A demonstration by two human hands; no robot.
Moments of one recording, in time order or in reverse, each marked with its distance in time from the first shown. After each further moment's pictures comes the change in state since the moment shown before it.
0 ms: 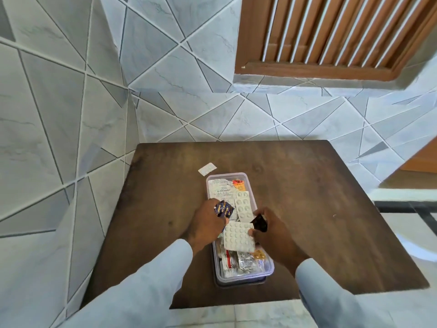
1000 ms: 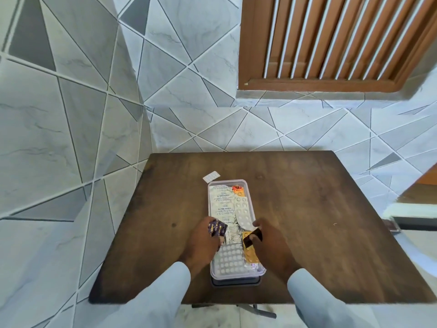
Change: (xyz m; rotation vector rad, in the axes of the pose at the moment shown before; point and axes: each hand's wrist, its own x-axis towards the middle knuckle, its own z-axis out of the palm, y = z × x) left_hand -0.053 -0.006 0.018 -0.029 0.115 -0.093; right_hand -0.028 0.007 -0.012 -0.278 0.026 -0.125
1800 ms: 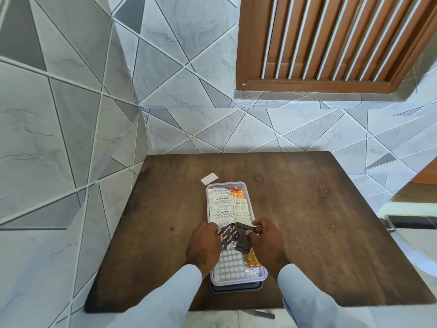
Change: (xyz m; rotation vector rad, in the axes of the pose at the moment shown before) left_hand 0.024 -0.016 0.015 0.448 0.082 0.115; right_hand 0.026 -0.001 0.023 0.212 0.195 0.154
